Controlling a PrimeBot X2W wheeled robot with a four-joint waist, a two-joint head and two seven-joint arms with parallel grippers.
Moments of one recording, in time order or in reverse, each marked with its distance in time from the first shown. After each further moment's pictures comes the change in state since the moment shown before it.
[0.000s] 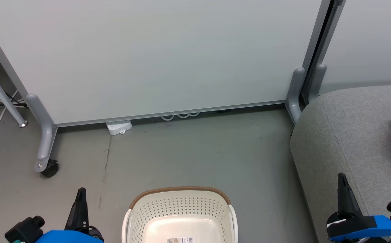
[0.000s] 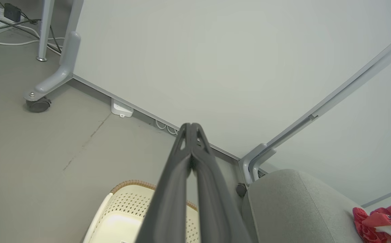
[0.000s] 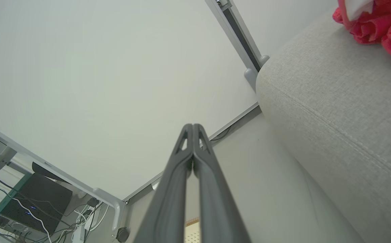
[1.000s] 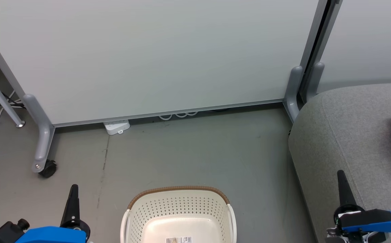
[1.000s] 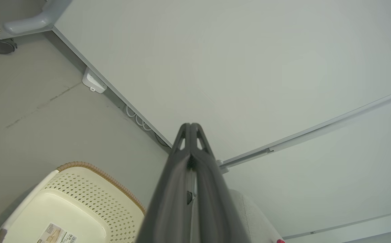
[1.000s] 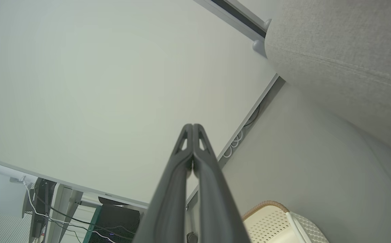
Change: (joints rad) left arm -0.013 -0.007 0.048 -0.025 -0.373 -0.012 0.098; right arm -0.029 0.000 -0.007 -0.001 0.400 0.000 0.098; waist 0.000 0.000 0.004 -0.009
